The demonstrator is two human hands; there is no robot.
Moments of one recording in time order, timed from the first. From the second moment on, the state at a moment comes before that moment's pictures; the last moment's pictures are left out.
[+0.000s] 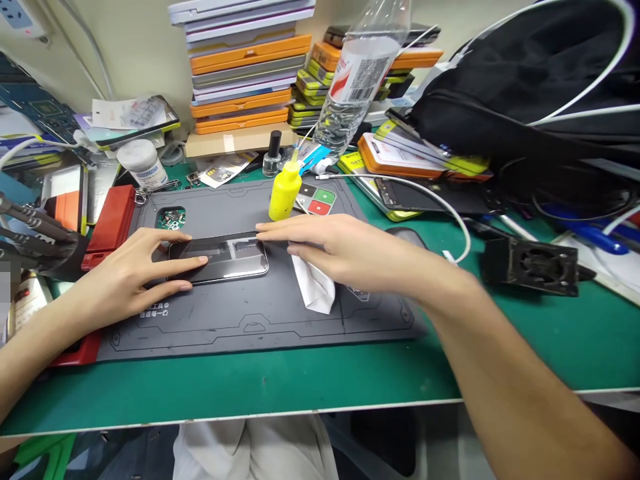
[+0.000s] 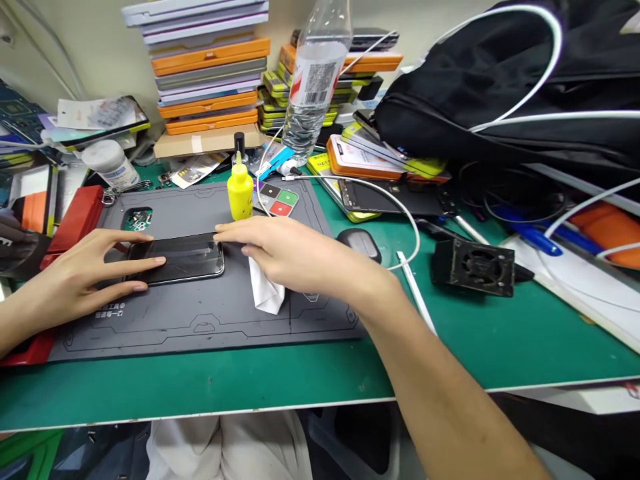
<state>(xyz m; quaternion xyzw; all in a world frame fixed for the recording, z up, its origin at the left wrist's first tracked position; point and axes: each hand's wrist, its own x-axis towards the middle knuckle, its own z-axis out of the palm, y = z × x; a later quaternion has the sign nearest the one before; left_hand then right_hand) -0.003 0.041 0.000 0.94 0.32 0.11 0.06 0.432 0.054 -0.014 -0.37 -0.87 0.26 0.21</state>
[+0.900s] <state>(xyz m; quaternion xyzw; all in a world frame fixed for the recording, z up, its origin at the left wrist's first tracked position) -0.001 0.039 0.002 0.94 0.32 0.11 0.06 0.415 0.044 -0.022 -0.30 -0.91 0.04 0.28</state>
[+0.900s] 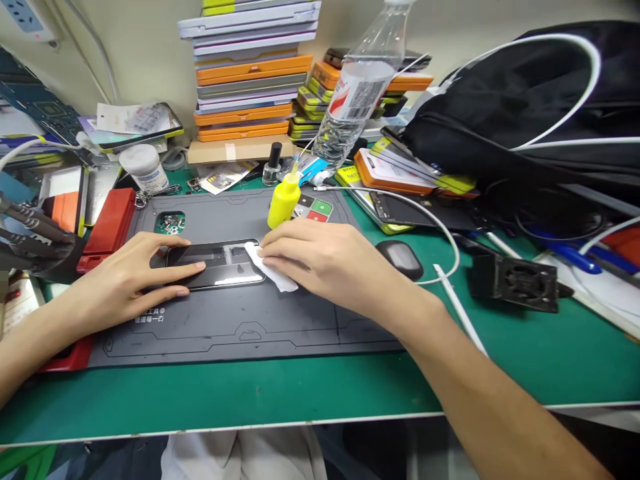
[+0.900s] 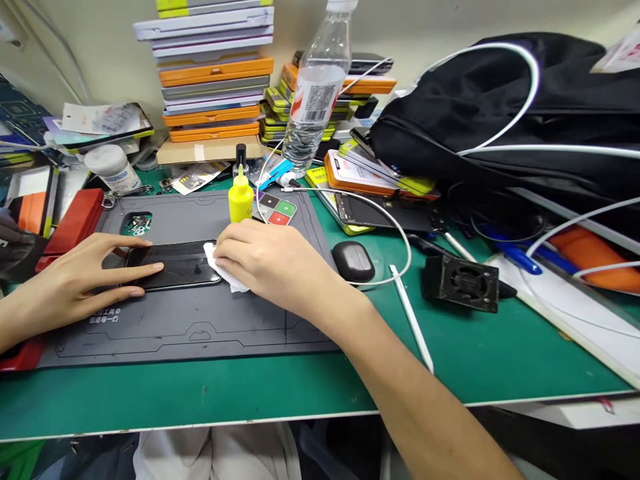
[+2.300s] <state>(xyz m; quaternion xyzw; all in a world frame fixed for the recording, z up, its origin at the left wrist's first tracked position) 0.005 0.037 -0.007 0.94 0.30 0.14 0.07 0.397 0.038 -0.027 -0.25 -0.93 0.02 0.27</state>
